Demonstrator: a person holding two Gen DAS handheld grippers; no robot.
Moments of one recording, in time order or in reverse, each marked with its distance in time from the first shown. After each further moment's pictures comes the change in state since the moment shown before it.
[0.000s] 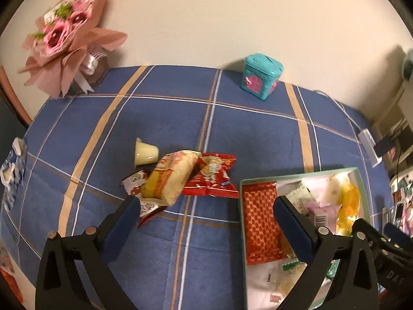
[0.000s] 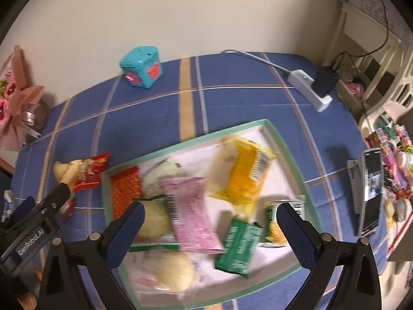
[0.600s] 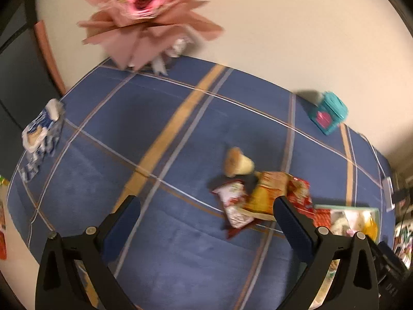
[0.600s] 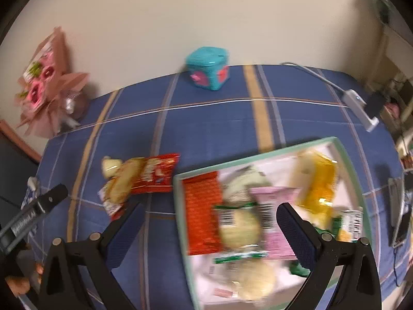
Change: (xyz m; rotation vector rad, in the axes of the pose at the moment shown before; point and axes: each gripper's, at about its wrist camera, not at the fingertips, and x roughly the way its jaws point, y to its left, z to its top) left arm -0.015 0.138 0.009 -0.249 0.003 0.091; right arm -0.004 0.096 0.000 -0.104 -0.035 0.148
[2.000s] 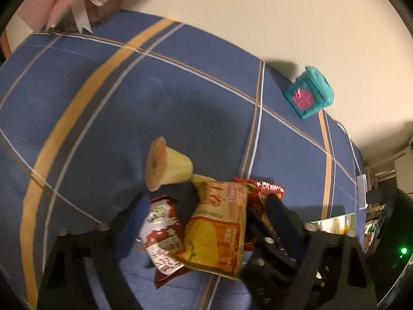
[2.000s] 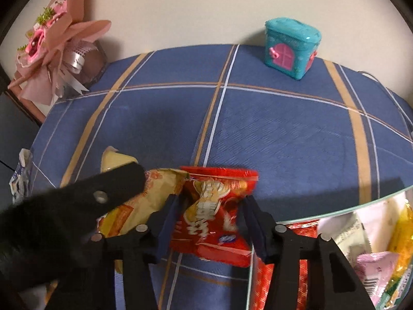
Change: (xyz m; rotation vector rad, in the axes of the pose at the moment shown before) left arm 0.114 -0.066 0.017 0.007 0.207 -0.287; right arm 0.133 0.076 0.024 -0.183 0.067 0.083
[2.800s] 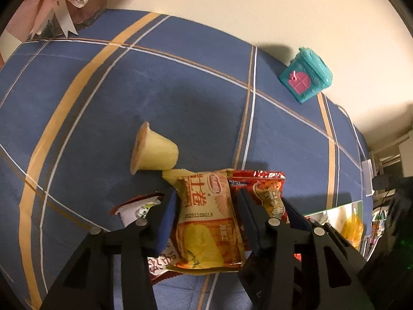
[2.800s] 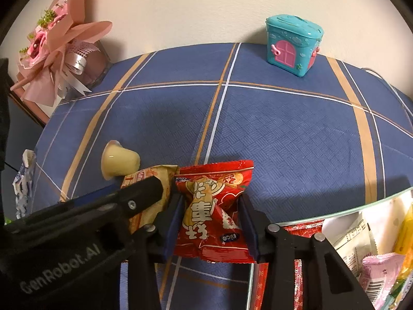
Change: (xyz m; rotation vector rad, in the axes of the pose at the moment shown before) left arm 0.014 -0.014 -0.002 0.062 0.034 0.025; right arm -0.002 -0.005 -0.002 0.008 -0.012 0.030
